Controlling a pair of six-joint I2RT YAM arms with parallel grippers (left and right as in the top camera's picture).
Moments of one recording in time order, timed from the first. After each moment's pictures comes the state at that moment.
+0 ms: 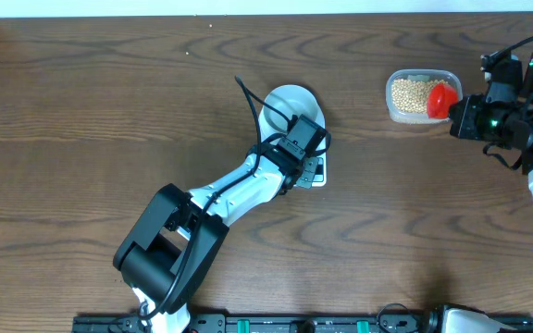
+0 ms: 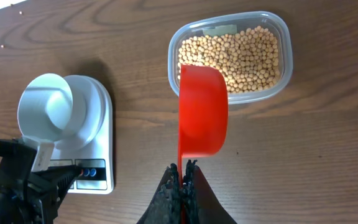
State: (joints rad) left arm -0.68 1.89 1.14 -0.40 -0.08 -0.33; right arm -0.16 1.39 1.36 -0.91 -0.32 0.05
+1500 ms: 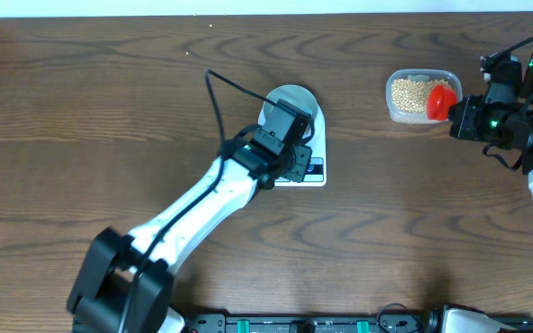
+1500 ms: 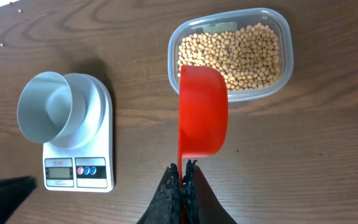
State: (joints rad) left arm -0.62 1.66 1.15 -0.51 0.05 -0.26; right arm -0.16 1.39 1.36 -0.91 -0.32 0.05
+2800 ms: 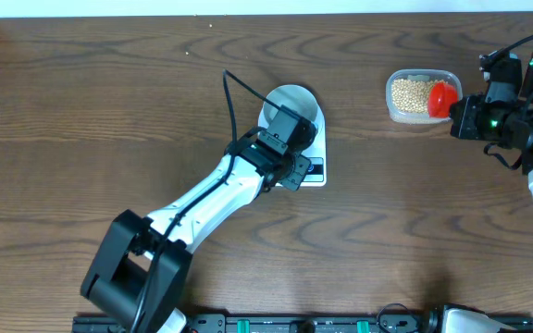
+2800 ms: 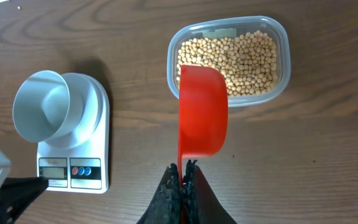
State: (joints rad) left arm -0.62 1.73 1.13 -0.52 0.05 -0.09; right arm -0.16 1.39 1.36 -0.90 -0.32 0.01
